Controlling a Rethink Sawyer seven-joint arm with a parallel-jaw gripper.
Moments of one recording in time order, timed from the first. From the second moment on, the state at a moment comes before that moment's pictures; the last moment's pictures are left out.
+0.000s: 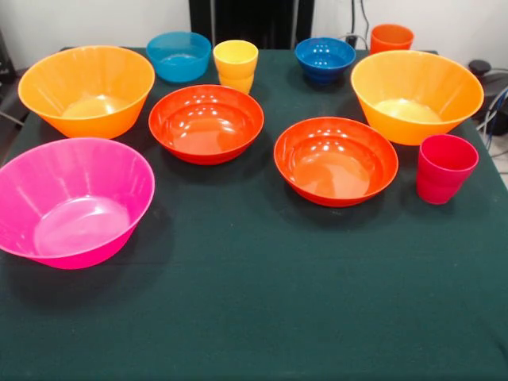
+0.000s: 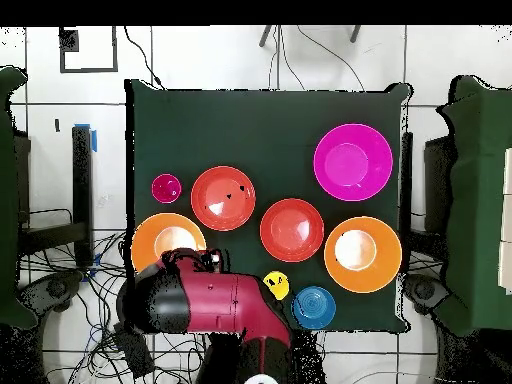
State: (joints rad) arm 0.01 -1.02 -0.07 2.05 0.00 0.42 1.67
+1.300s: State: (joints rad) arm 0.01 -0.73 -0.10 2.05 0.00 0.15 1.67
